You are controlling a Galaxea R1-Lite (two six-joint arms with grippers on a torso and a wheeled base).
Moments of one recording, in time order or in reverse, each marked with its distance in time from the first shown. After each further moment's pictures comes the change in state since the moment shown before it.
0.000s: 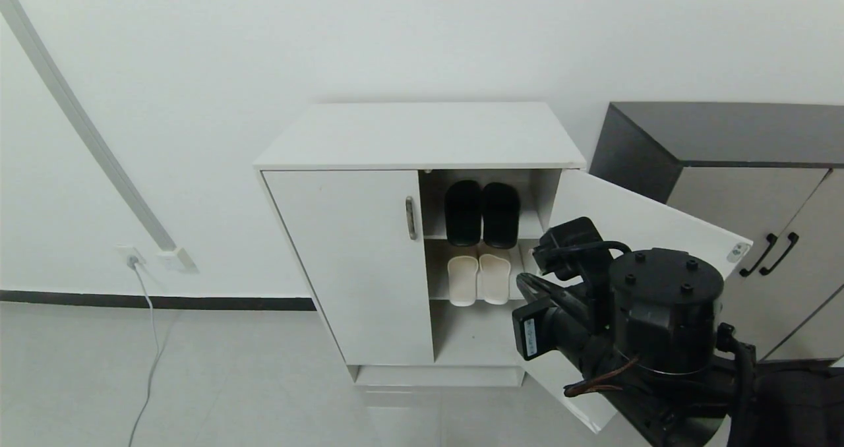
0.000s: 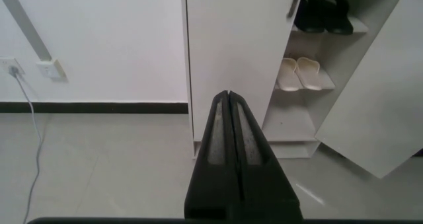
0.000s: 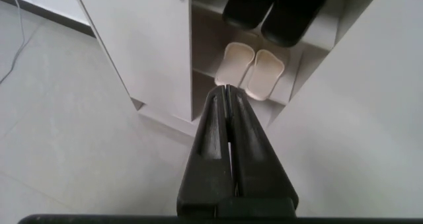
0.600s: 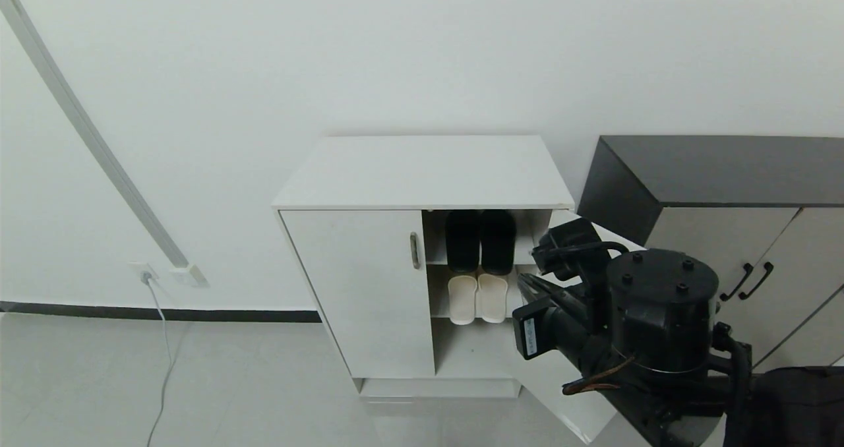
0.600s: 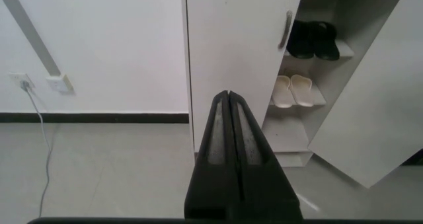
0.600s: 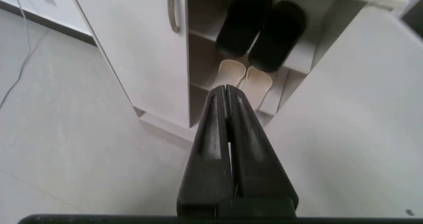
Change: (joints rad) left arm 0.000 0.000 0.000 0.000 0.000 0.000; right arm -0.008 0.006 0.000 -0.001 -0.002 0.000
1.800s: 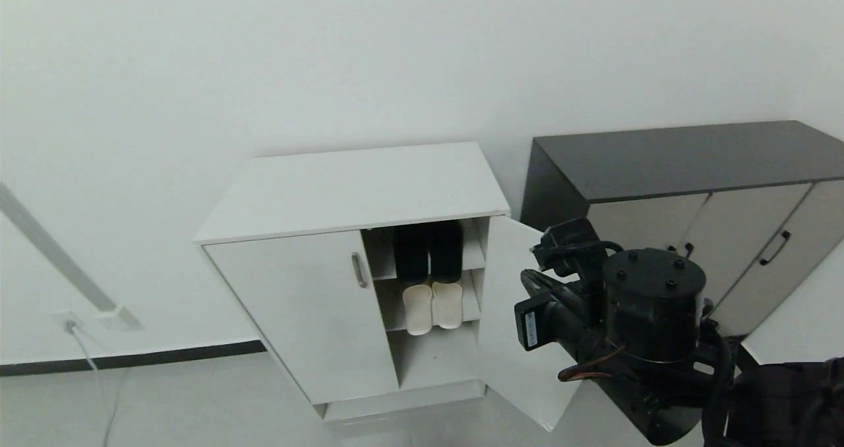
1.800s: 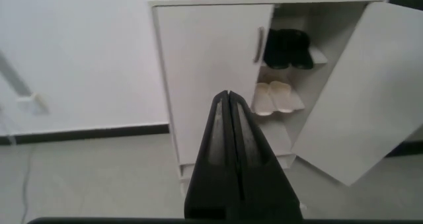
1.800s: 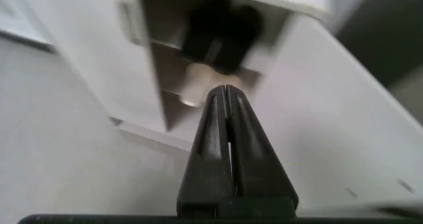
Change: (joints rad) left arm 0.000 0.000 0.000 0.000 0.000 0.001; right arm -0.036 0.040 0.008 -0.071 0.003 -0.023
